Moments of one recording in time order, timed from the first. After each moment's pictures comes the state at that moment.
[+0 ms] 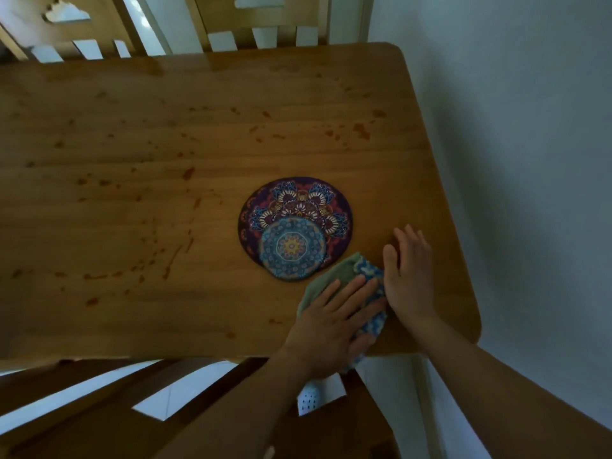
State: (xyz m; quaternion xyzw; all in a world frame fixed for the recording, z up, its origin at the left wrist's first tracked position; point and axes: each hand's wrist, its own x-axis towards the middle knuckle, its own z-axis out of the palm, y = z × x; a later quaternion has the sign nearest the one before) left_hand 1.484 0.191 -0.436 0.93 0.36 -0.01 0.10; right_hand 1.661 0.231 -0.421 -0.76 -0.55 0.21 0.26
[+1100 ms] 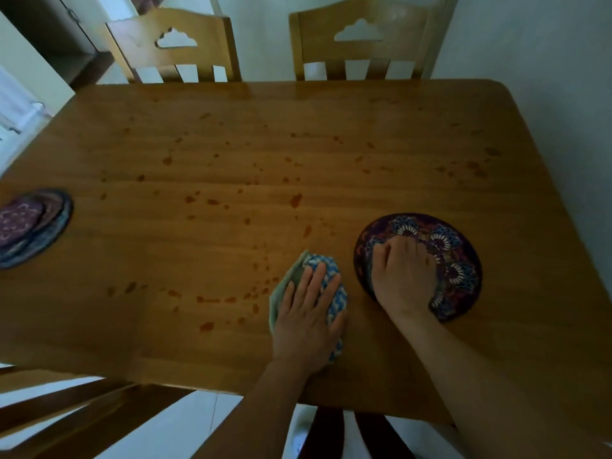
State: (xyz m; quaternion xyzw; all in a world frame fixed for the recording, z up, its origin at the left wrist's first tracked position) left_hand 1.282 0.250 -0.435 0.77 0.63 0.02 0.10; right_hand 1.448 0.317 -0.396 -0.76 -0.62 0.10 0.16
